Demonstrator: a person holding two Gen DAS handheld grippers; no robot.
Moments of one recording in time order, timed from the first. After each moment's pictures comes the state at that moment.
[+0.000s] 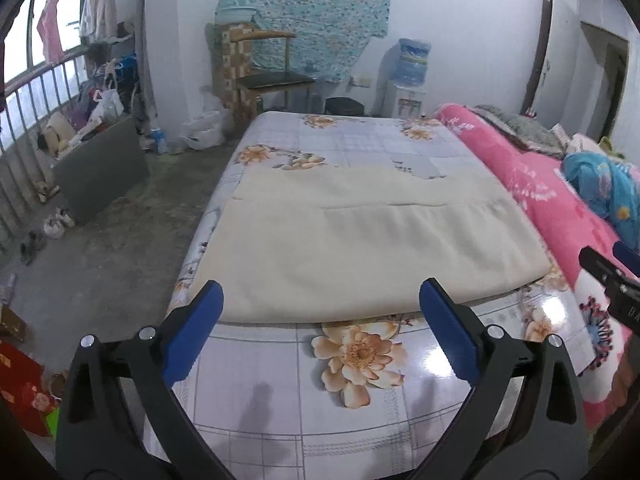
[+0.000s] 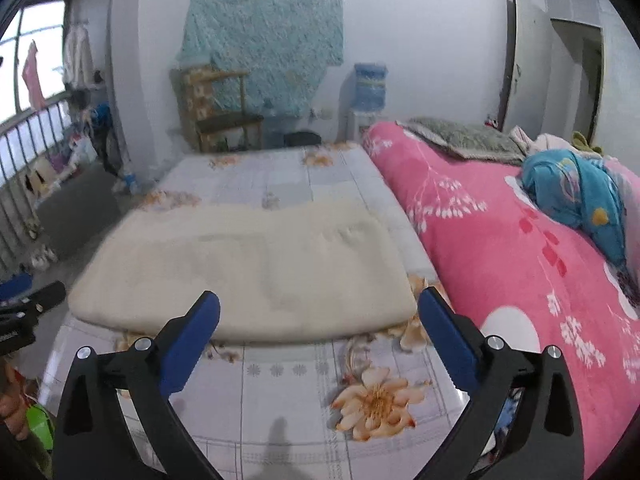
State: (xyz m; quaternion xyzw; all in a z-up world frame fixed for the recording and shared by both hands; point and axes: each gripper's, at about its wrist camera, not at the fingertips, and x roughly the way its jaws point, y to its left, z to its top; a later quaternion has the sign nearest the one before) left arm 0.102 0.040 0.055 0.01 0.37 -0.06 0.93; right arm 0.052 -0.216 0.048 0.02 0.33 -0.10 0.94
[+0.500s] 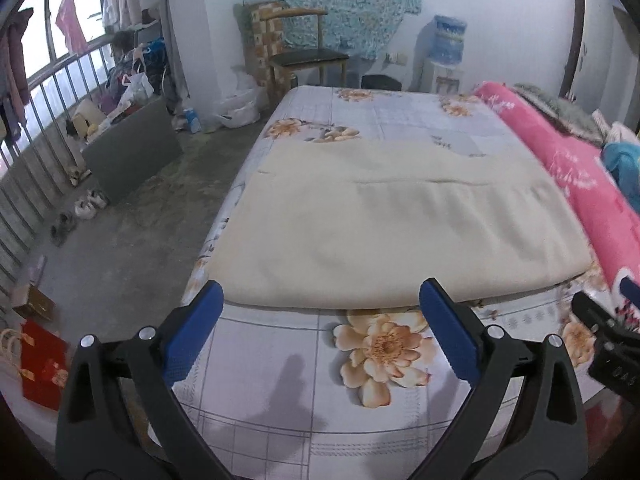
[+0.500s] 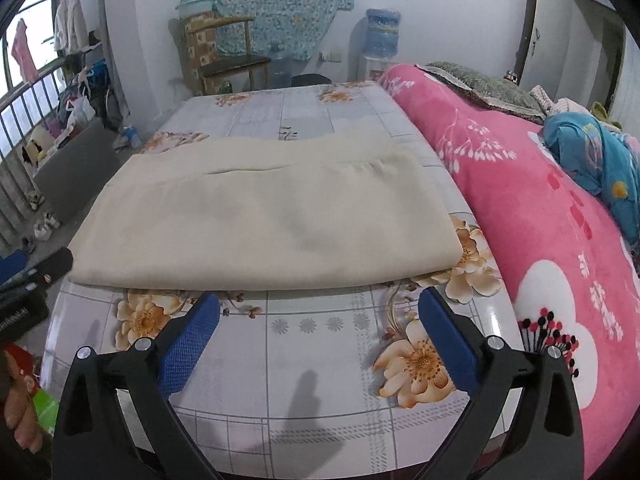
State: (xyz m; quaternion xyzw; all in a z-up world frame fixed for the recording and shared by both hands) left arm 0.117 0.033 0.036 0.03 0.41 0.01 0.91; right arm 0.078 -0.192 0.009 0.03 0.42 -0.08 0.90
